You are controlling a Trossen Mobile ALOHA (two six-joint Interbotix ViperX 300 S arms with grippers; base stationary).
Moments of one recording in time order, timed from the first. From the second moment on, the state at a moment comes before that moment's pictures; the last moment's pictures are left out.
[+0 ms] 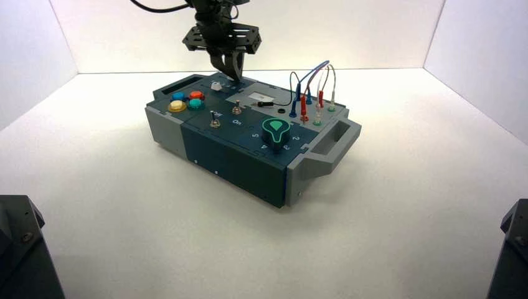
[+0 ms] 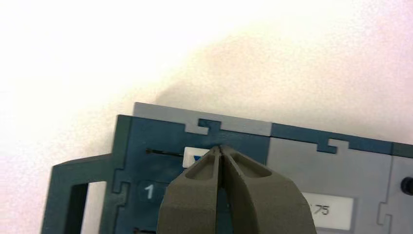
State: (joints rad) left arm -0.43 0.40 0.31 -0.21 0.43 0.17; right arm 0.34 -1.38 1.14 0.02 0.62 -0.03
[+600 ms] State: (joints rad) left arm -0.39 0.40 0.31 -0.21 0.44 0.20; right arm 0.34 -1.38 1.14 0.02 0.62 -0.02
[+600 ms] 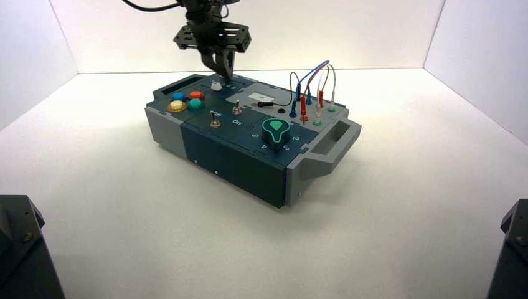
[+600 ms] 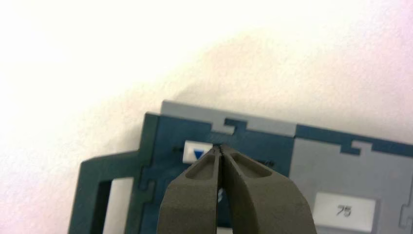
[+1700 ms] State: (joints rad) left arm -0.52 0.22 0.47 -0.23 0.44 0.19; right arm 0.34 -1.33 1.14 0.03 0.63 -0.02
